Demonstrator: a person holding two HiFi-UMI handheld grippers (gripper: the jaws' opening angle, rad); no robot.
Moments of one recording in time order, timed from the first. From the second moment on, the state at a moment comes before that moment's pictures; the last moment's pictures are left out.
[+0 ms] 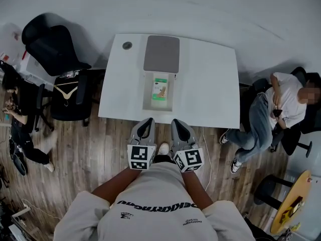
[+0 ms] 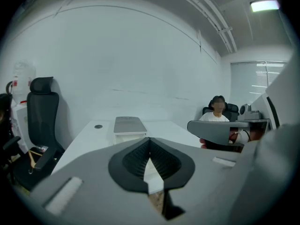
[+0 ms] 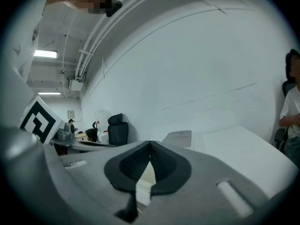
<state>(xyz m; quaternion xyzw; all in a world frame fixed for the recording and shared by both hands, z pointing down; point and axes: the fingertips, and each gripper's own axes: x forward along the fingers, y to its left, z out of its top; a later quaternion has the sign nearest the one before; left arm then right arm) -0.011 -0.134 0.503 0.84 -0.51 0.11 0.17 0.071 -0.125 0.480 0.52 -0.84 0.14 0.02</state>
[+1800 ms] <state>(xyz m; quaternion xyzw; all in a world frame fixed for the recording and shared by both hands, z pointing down) 0.022 -0.246 0.600 0.77 -0.55 0.20 0.25 0.104 -0.133 0.541 0.52 -0.83 0.20 0.06</state>
